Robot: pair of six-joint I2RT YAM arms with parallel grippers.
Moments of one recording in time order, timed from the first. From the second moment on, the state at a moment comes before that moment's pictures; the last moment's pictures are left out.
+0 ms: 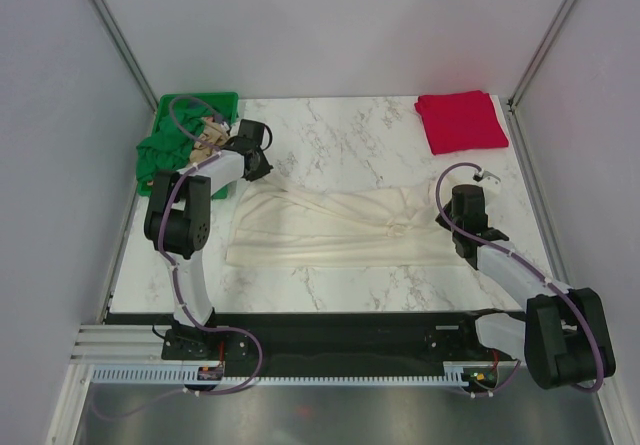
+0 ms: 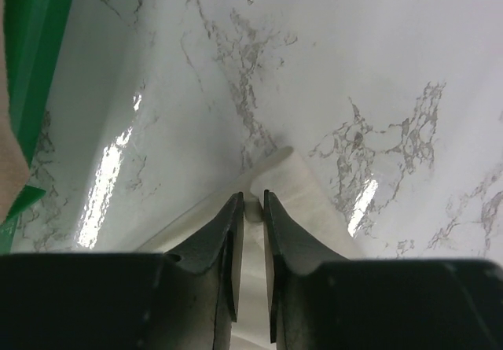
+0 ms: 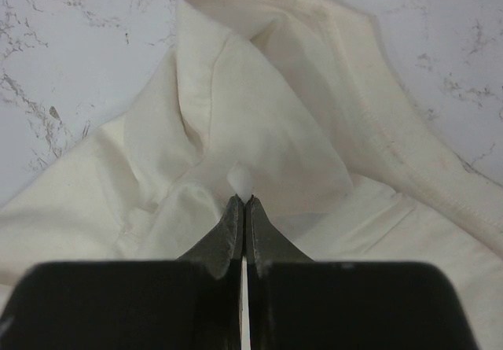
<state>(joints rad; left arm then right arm) -0.24 2.00 1.35 -0.28 -0.23 -0.62 0.16 1.16 0.48 0.04 0.31 0.61</state>
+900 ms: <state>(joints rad) -0.20 1.71 1.42 -0.41 -0.21 -0.61 0.16 1.29 0.95 -0.07 0.26 0.58</state>
